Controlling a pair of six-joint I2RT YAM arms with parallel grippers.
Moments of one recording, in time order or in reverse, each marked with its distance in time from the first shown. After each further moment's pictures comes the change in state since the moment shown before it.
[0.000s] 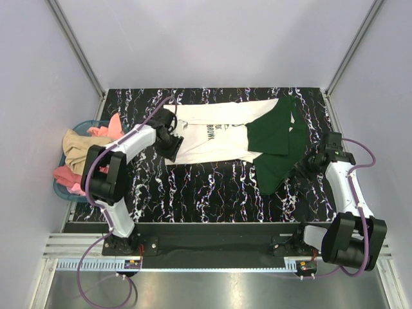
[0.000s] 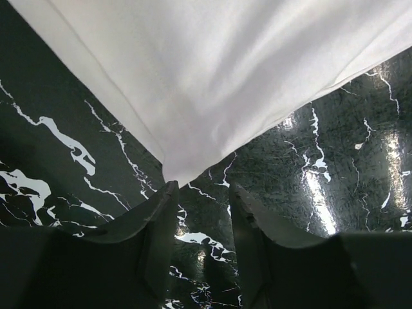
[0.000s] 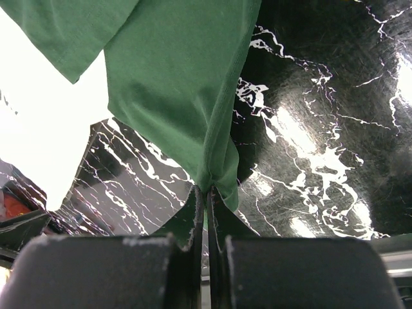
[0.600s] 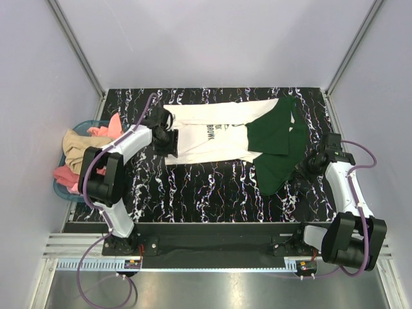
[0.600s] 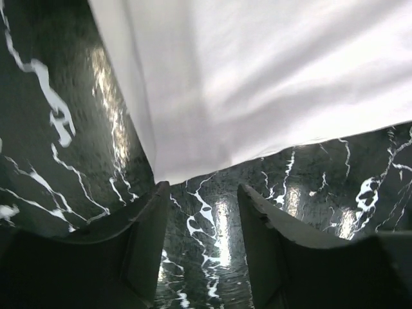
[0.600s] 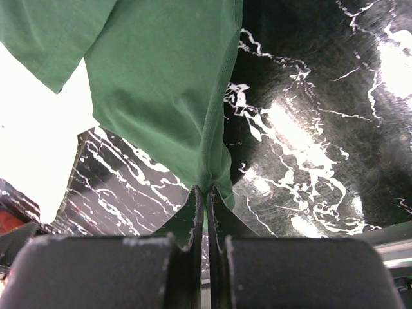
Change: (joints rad) left arm 0.031 -0.031 -0.055 0.074 -0.030 -0.417; right arm 0.000 0.000 -0.006 -0.023 0.049 0.025
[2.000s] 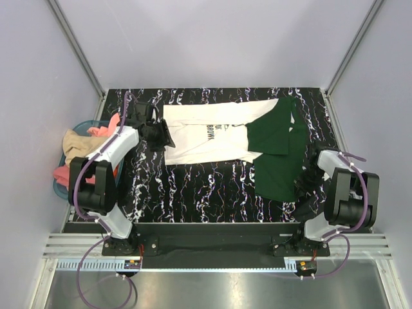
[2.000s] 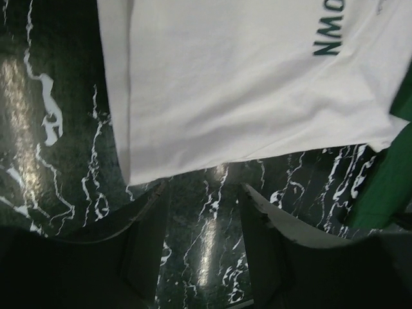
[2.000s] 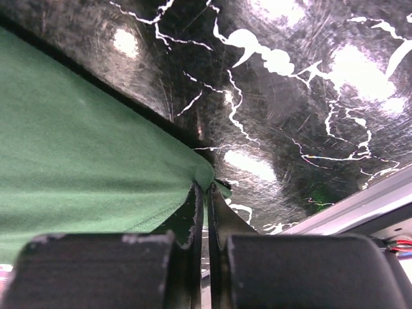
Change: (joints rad) left arm 0.101 -0.092 0.029 0.053 0.148 -0.213; right arm 0.000 0.364 -0.025 -0.074 0.245 0.014
